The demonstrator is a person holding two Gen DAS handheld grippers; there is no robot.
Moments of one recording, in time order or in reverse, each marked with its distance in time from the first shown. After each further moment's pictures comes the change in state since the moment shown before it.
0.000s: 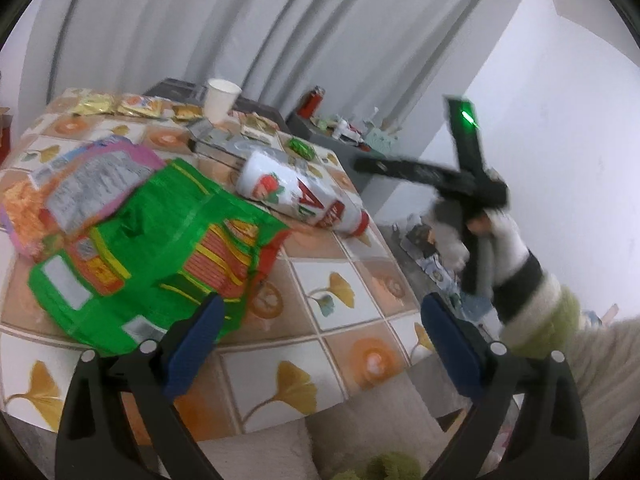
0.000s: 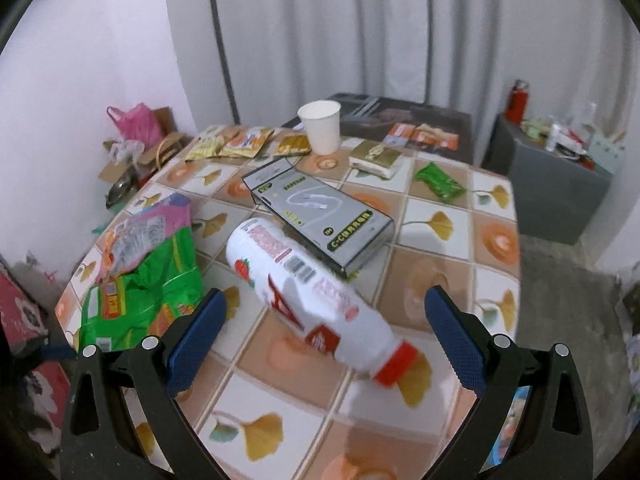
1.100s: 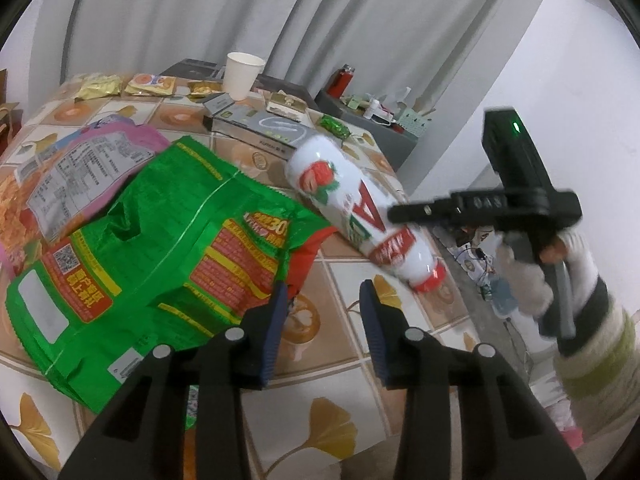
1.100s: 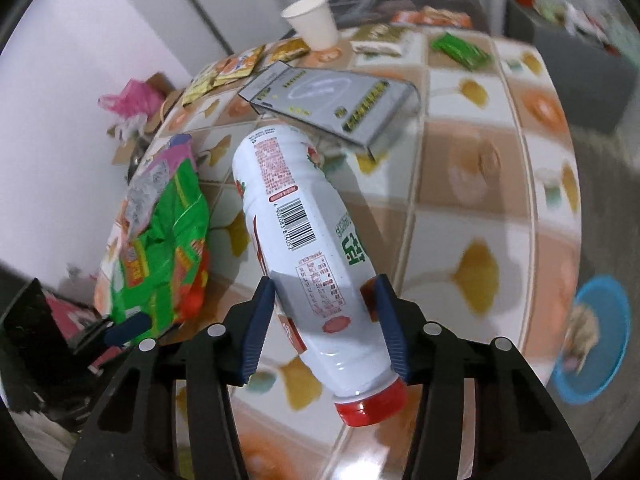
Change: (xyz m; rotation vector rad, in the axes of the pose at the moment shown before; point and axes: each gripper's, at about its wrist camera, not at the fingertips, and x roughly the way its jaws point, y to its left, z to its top) left arm 0.051 0.017 0.014 -0.022 0.063 0.111; right arm 0.023 -0.009 -0.044 0.265 0.323 0.150
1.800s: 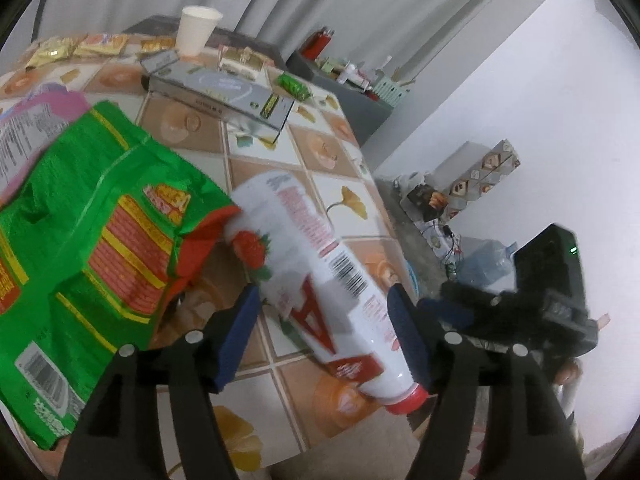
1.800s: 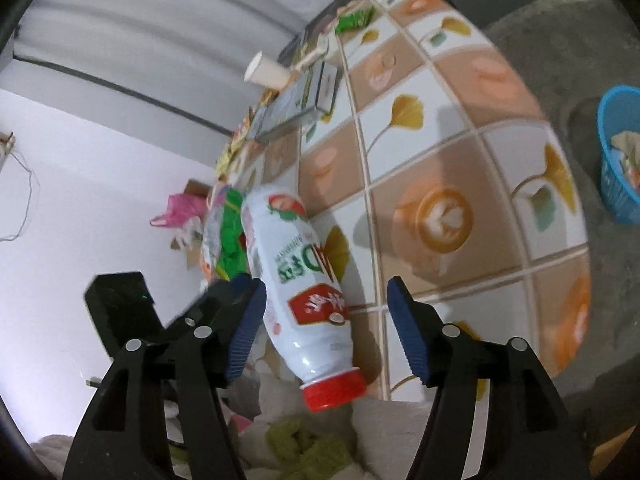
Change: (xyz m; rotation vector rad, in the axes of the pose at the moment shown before) left arm 0.042 -0.038 0.013 -0.062 0.163 -0.115; right arm -0.048 -0.049 -0.116 0.435 -0.189 0.310
